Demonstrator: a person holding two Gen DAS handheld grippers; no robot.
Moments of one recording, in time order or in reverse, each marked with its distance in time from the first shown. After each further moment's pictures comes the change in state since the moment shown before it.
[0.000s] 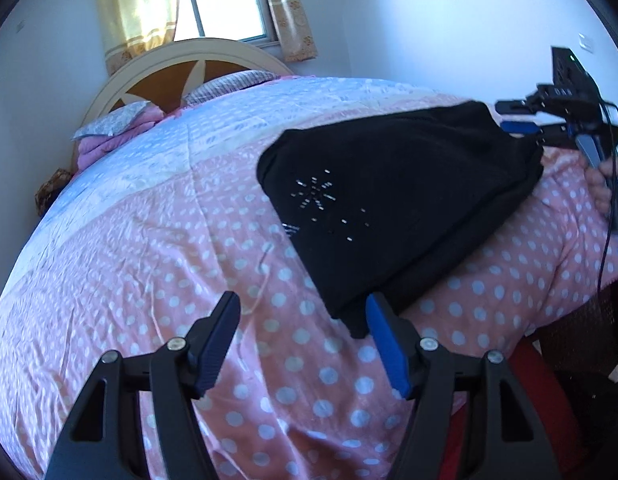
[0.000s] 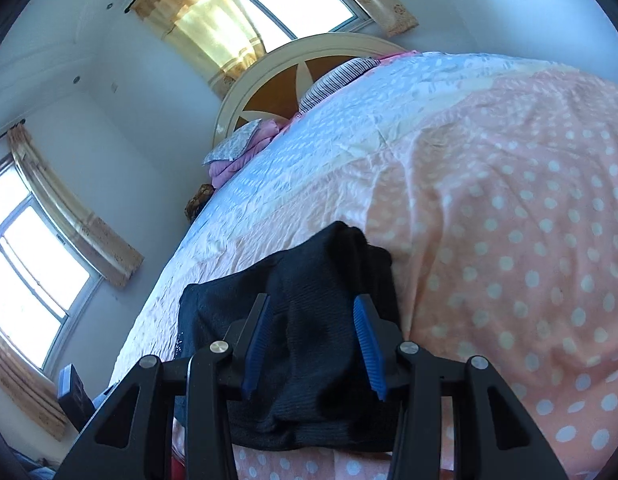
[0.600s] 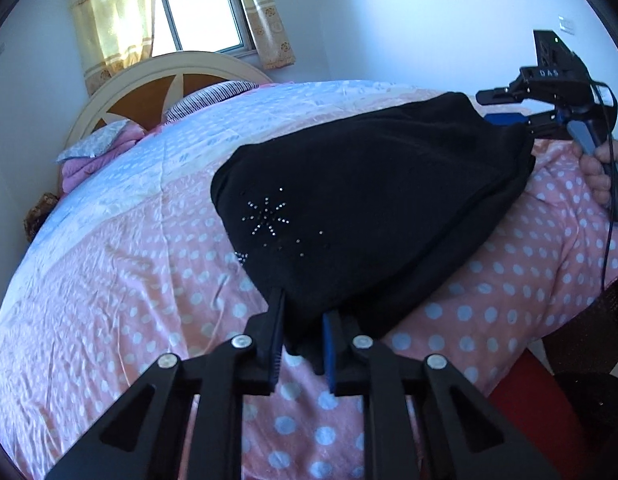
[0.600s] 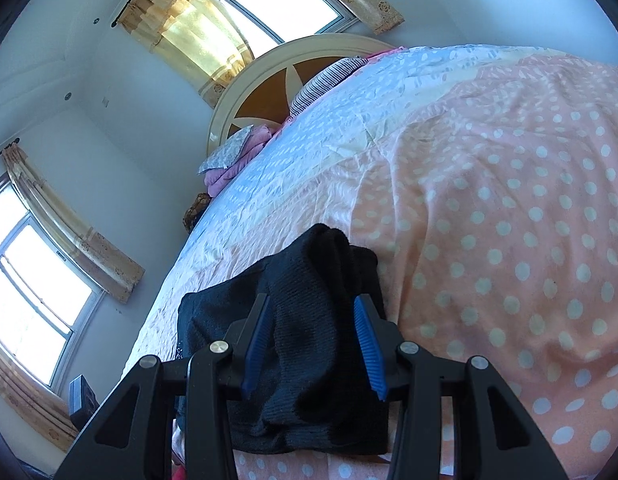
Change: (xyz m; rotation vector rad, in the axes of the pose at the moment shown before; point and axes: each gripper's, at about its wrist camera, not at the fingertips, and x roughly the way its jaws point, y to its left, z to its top) left arm 0.016 -0.024 0.014 0.065 -0.031 -0.020; right arm -0.003 -0.012 -0.001 0.053 -0.012 0.007
